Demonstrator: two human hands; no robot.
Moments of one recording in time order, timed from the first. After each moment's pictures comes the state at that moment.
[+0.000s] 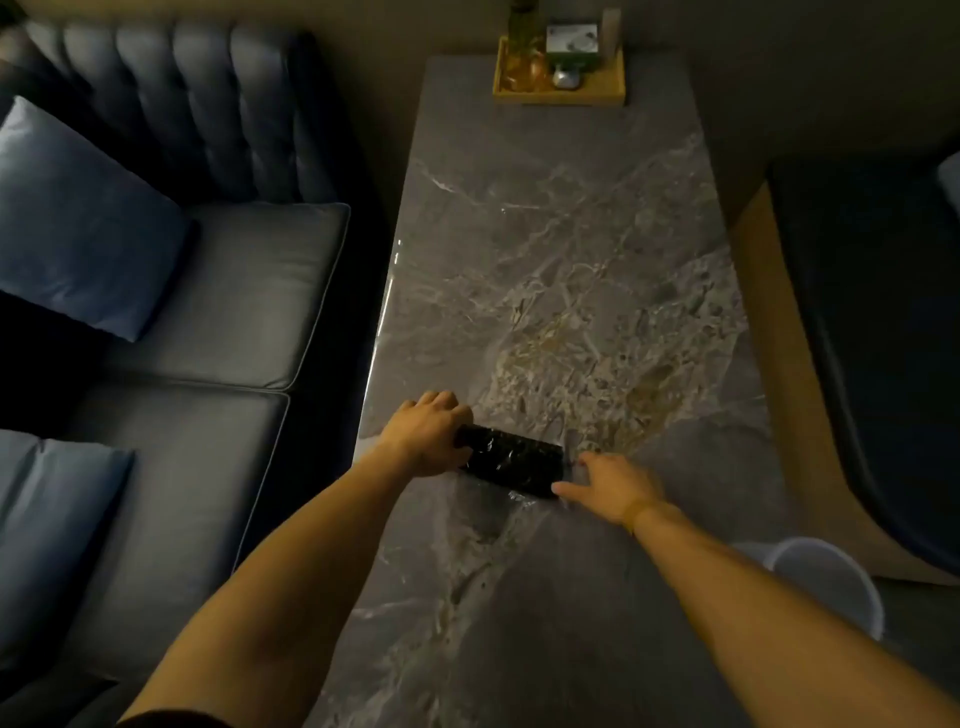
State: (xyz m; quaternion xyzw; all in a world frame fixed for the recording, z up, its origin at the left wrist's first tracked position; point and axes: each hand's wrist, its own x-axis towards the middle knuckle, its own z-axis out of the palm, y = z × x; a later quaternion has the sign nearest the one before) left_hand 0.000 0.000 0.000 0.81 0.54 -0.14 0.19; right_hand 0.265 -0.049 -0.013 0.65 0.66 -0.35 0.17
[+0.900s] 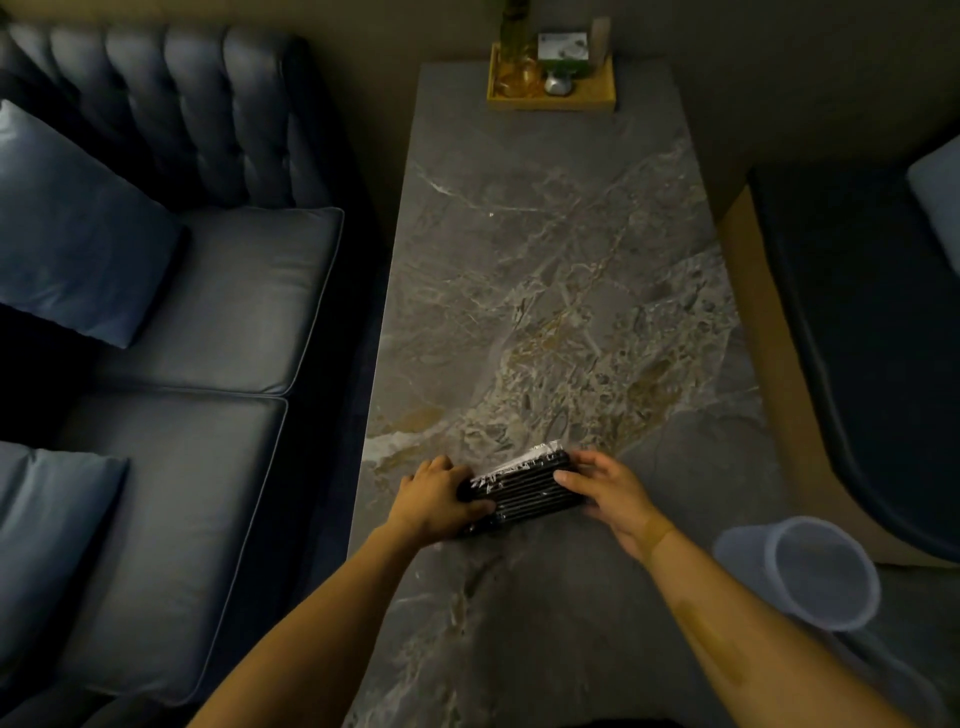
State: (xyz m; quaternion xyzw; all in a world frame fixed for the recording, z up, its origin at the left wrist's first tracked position) left_hand -0.006 -0.079 -0.029 0.70 0.61 -0.10 0.34; right_hand 0.240 -0.091 -0.010 0.62 0.24 -0.68 -0.31
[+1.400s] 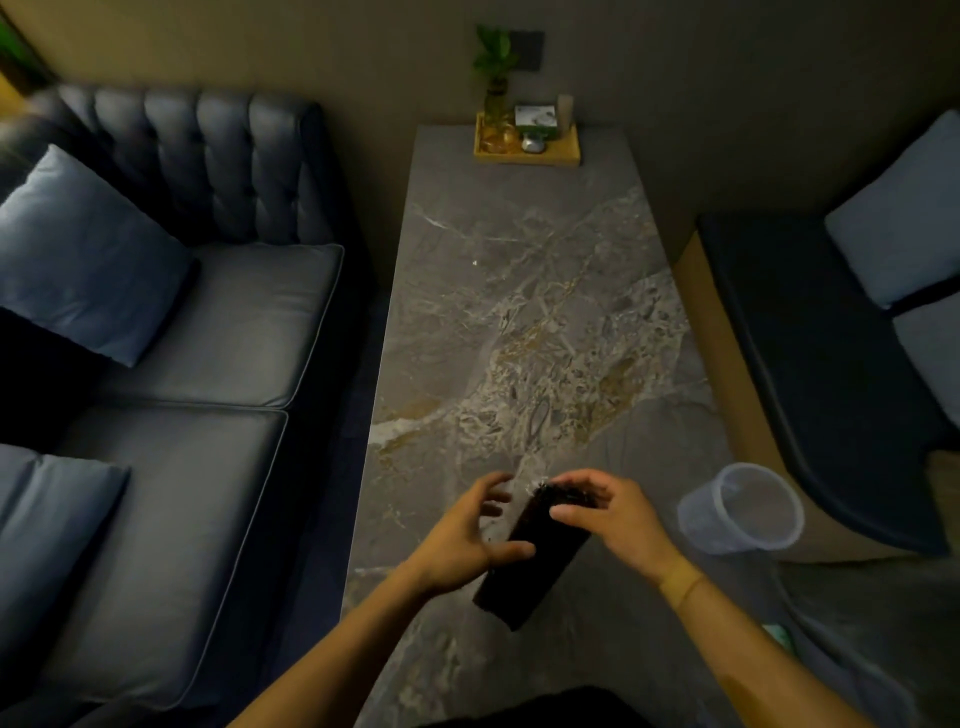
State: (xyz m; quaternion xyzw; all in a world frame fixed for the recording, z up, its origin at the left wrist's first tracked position) left_hand 0.016 -0.194 0.031 0.59 0.51 0.18 0.60; right_hand 0.241 -0.193 0.068 0.58 0.48 -0.56 -0.33
